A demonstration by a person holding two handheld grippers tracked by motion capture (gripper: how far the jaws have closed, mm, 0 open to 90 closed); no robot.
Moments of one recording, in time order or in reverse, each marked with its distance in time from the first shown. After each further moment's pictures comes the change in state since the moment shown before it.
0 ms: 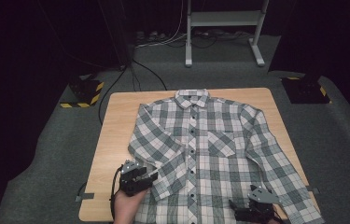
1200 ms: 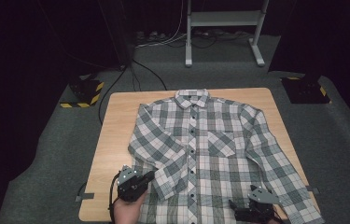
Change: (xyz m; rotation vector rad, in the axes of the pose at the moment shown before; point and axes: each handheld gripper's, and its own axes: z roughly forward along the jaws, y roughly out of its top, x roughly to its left) left arm -0.033 0.003 -0.032 -0.155 -0.044 0.047; right arm 0.000 0.000 0.000 -0.002 -0.001 0.000
